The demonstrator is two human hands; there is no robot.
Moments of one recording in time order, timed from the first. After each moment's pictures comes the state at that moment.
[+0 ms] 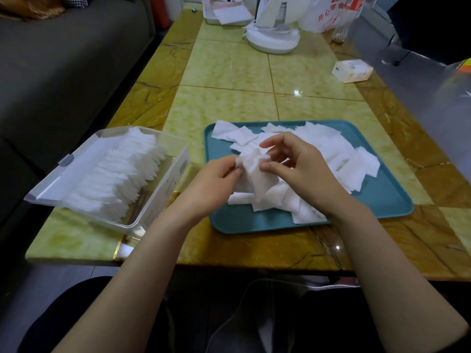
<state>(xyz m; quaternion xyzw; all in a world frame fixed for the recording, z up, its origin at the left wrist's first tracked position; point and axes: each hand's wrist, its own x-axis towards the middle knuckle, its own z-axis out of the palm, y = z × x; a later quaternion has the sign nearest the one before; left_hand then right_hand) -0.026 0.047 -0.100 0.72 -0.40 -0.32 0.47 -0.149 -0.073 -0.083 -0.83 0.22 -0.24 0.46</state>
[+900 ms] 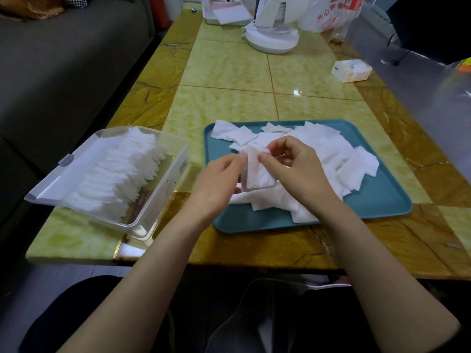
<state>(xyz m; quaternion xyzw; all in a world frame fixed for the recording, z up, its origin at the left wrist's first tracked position) -0.042 0.042 -0.094 0.71 -0.31 -0.33 0.54 -0.141 -0.066 -0.091 -0.77 0.30 -0.30 0.48</state>
